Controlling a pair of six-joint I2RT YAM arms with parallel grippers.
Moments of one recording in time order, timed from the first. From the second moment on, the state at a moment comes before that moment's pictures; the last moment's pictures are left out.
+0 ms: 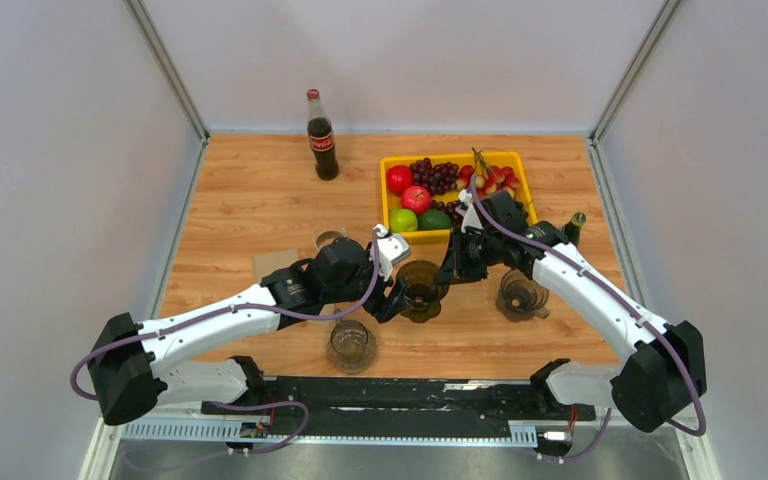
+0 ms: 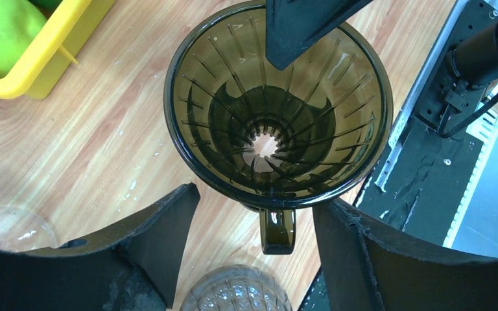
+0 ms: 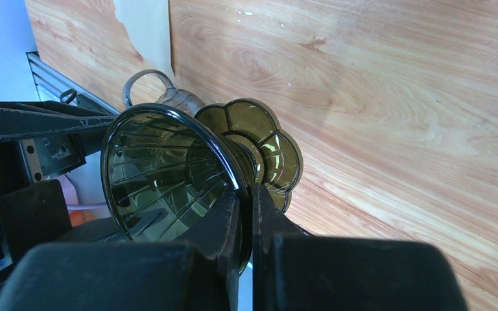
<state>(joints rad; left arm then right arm) -0.98 1.16 0.80 -0.18 0.15 -0.12 0.52 1.26 1.02 -0.72 -0.42 0.56</state>
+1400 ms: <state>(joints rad) -0.99 1.06 0.76 -0.12 -0.15 -0.14 0.51 0.97 1.07 -0.68 0.30 0.61</state>
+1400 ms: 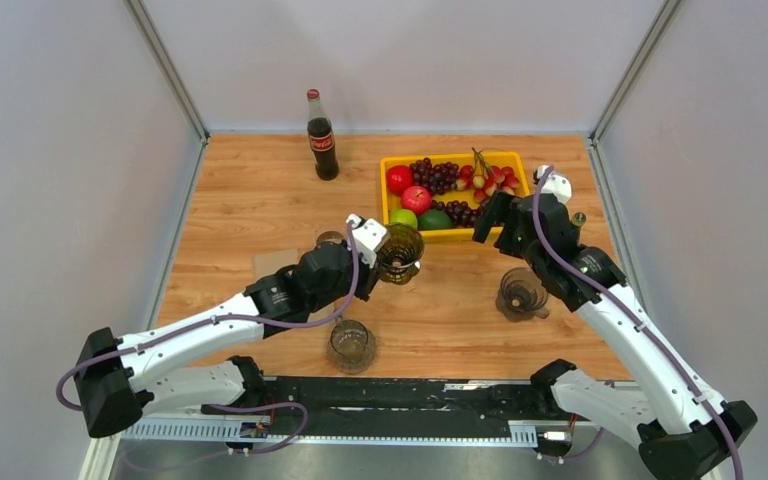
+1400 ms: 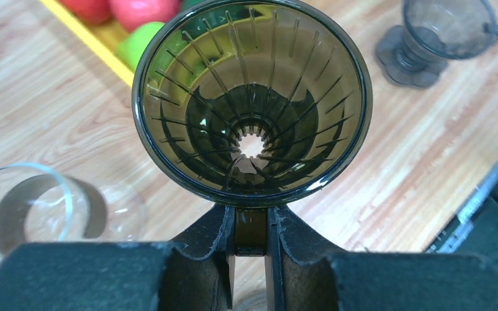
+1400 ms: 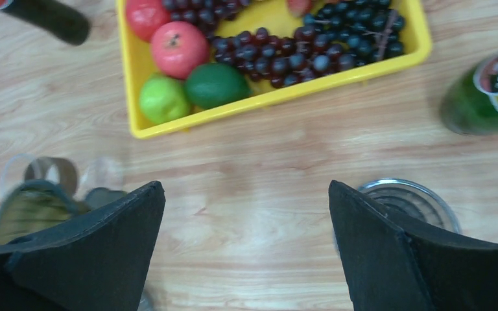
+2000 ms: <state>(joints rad) -0.88 0.93 0.79 -0.17 -0.72 -0.26 0.51 0.95 0.85 -0.54 0.40 0.56</state>
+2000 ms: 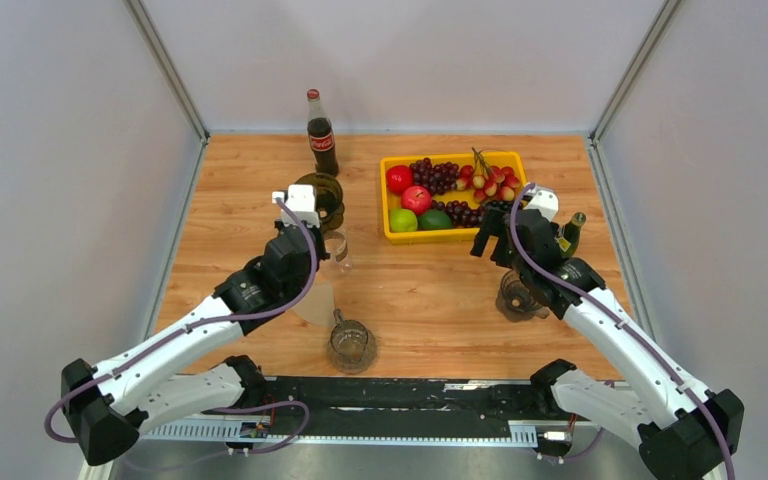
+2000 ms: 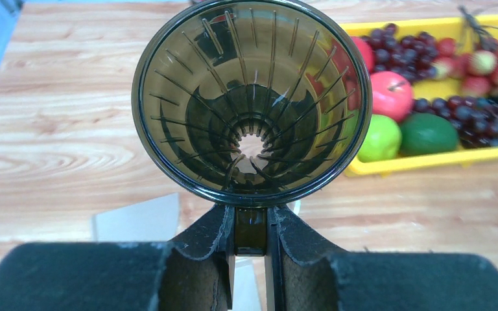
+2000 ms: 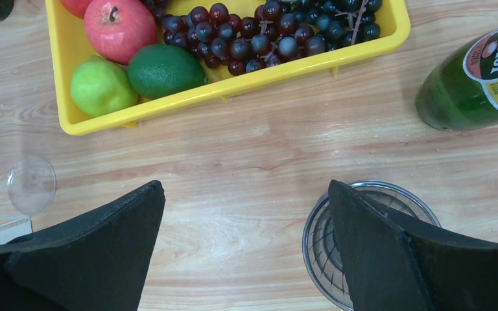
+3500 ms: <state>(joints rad) -0.77 1.02 0.78 -0.26 -0.59 -0.43 0.51 0.93 0.80 -0.49 0.39 0.54</state>
